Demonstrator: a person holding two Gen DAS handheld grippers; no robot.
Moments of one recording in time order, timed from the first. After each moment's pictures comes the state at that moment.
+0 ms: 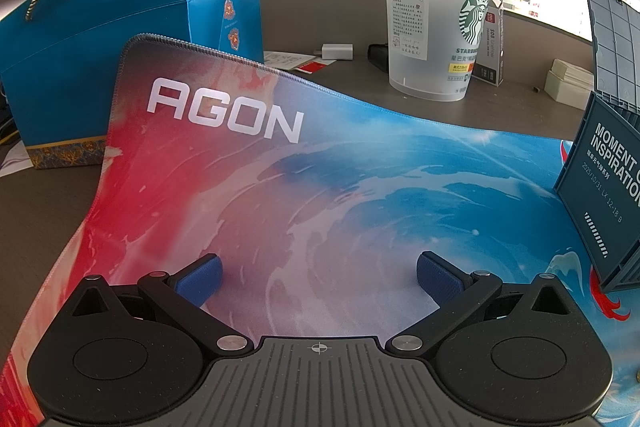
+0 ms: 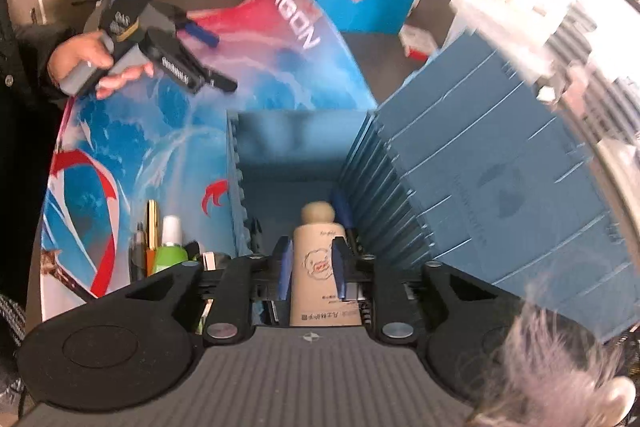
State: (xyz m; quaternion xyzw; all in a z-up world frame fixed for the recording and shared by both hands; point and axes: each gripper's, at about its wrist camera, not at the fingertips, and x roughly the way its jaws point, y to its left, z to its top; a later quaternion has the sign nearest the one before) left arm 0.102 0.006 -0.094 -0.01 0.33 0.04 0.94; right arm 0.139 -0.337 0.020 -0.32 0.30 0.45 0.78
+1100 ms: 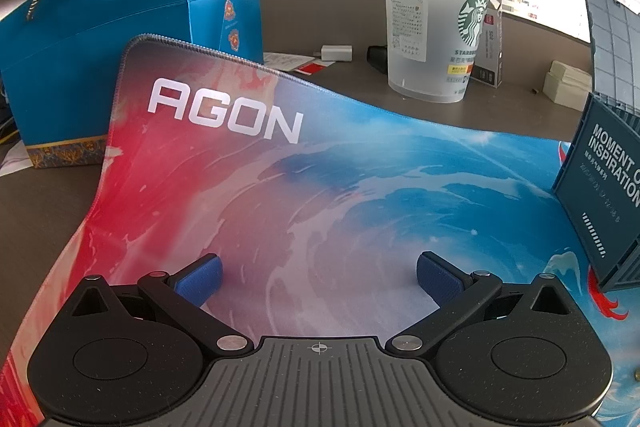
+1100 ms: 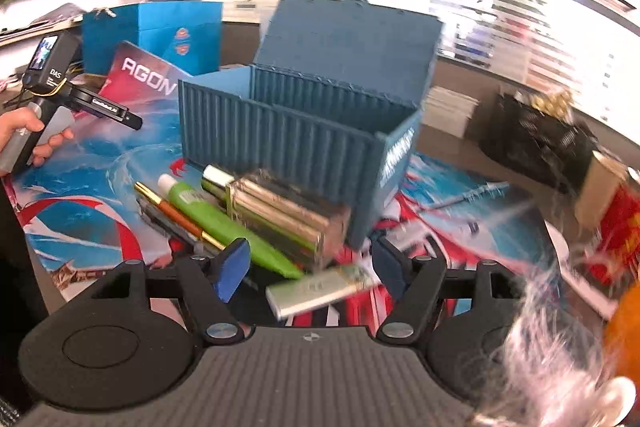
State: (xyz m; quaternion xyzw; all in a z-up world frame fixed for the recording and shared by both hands) left arm 0.101 0.004 -0.093 -0.01 0.32 0.03 0.95; right arm -0.032 -0.409 -0.067 -0.09 0.24 0.17 0.95
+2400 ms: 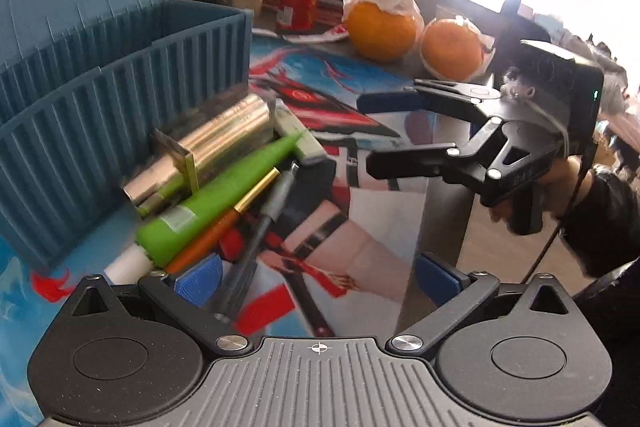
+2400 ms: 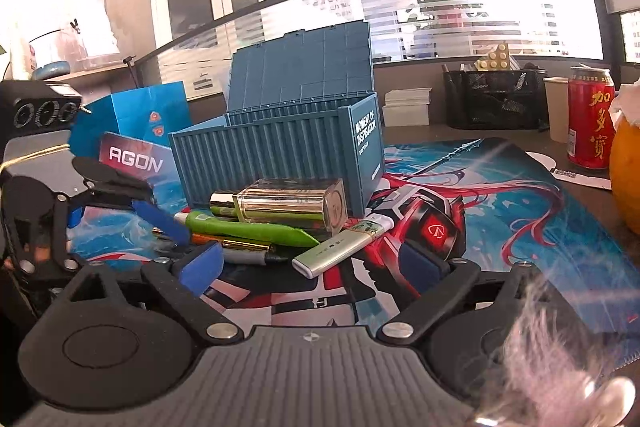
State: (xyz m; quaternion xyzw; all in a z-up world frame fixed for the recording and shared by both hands) left arm 0.012 -0.191 -0.090 0.16 0.36 -0.54 0.74; right arm -0.081 -0.426 -0.101 0.07 0.16 0.14 0.97
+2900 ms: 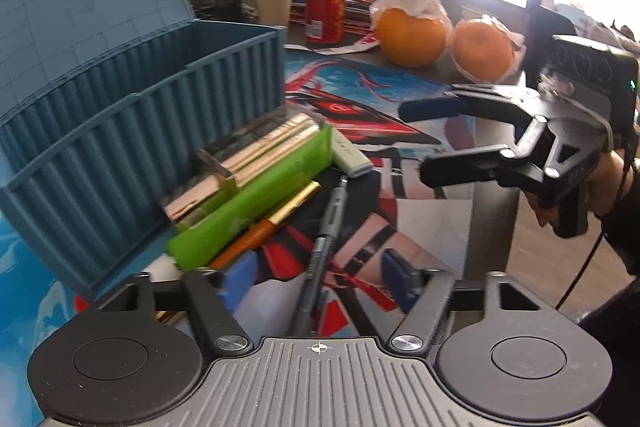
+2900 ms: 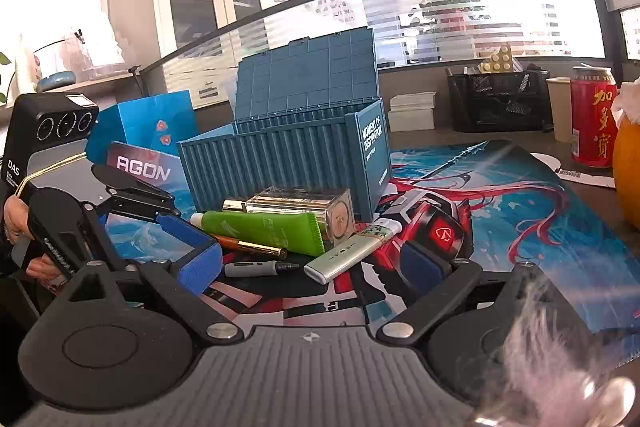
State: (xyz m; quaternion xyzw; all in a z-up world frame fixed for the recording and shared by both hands) left arm 0.018 -0.190 -0.091 0.19 0.33 -0.50 0.78; right arm -0.086 -0.426 -0.099 0.08 0.15 0.15 0.97
